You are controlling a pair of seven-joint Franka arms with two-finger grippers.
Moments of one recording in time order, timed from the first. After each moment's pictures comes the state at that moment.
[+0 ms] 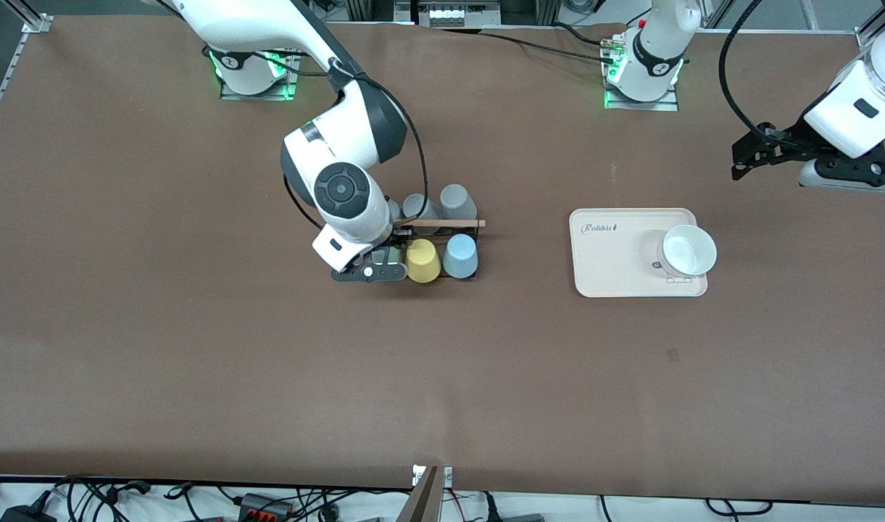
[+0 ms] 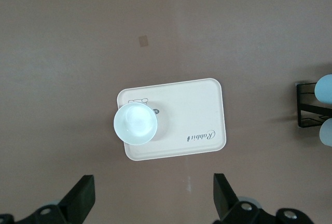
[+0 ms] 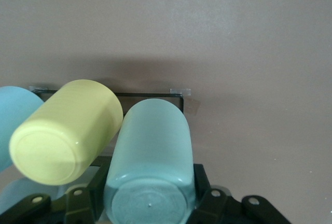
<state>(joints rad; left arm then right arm) 0.02 -0.01 -0.12 -1.60 0.00 1.57 -0.01 0.59 0.63 0.02 -1.40 0.06 1.89 0.55</state>
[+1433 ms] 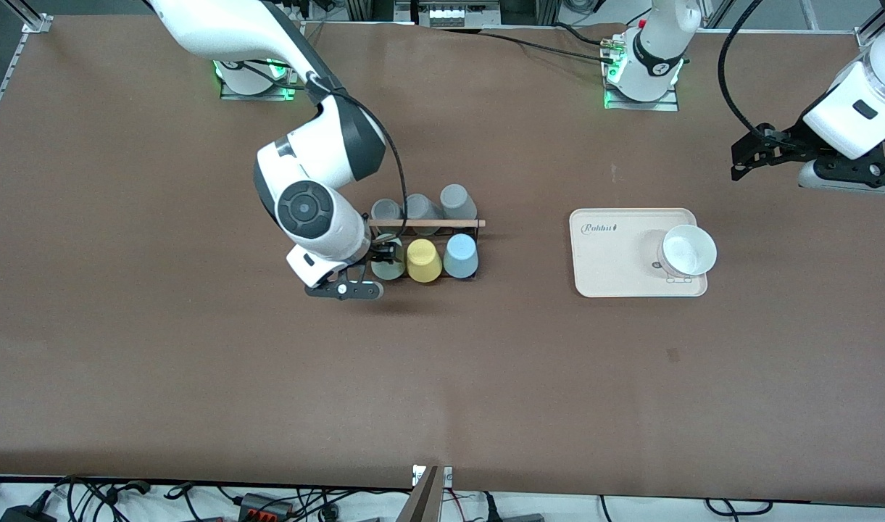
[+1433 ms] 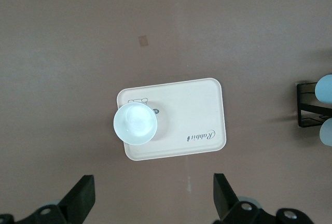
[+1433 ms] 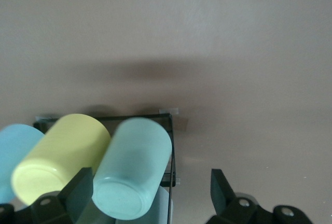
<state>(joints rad) 0.02 -0.01 -0.12 -1.60 0.00 1.57 -0.01 0.52 0.62 0.01 -1.34 0.10 1.88 0.56</state>
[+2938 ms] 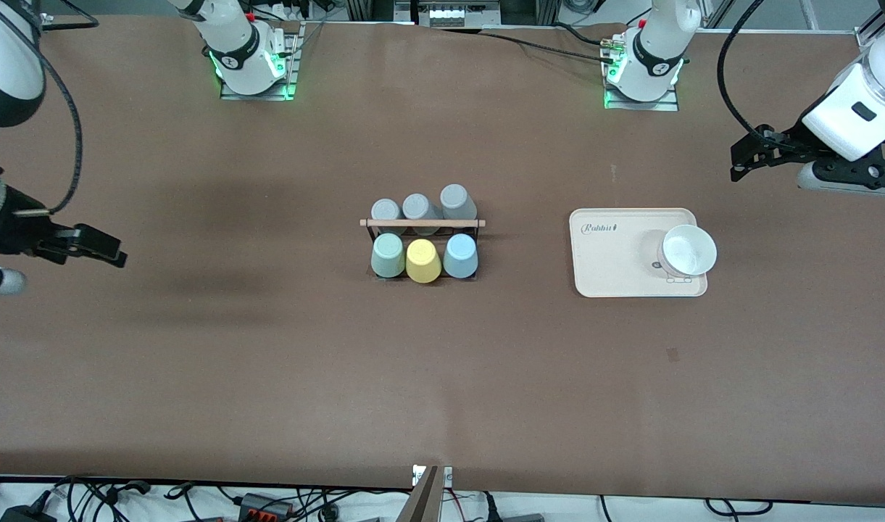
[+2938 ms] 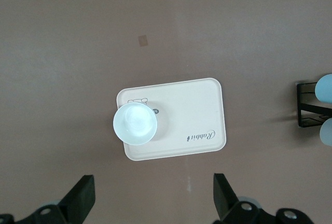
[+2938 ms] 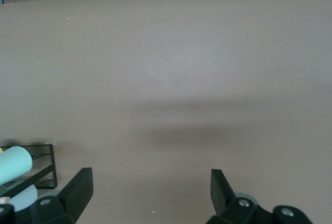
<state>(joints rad) 0.02 -0.01 -0.12 -1.60 0.00 1.57 -0.01 0.00 0.30 0.00 -1.31 0.05 1.67 0.04</state>
